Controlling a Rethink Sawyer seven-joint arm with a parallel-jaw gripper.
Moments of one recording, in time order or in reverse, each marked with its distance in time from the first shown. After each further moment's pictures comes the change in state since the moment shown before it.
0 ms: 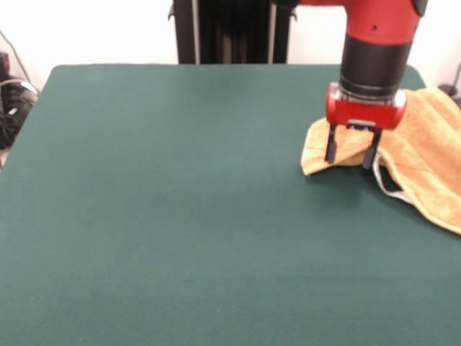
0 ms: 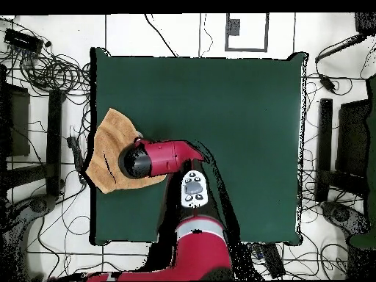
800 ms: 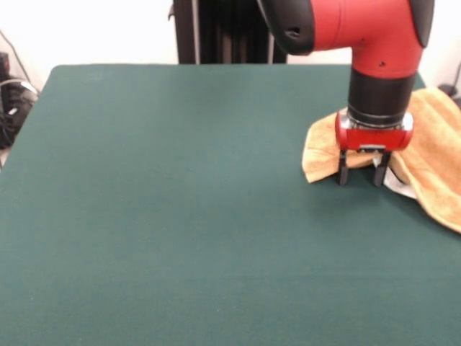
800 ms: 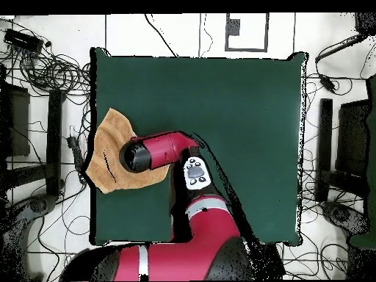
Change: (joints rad) arm -0.066 0.069 0.134 -0.072 -0.156 0.055 0.000
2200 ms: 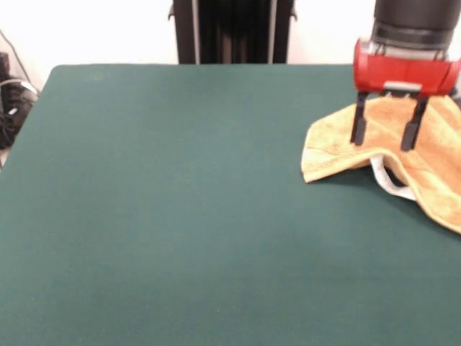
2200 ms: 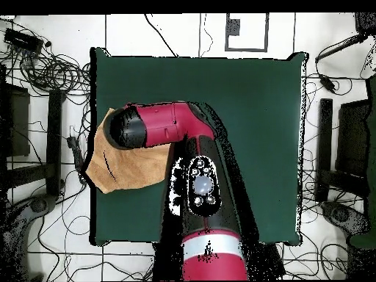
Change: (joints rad) arm 0.030 -0.217 -0.073 -0.104 0.125 0.198 0.014
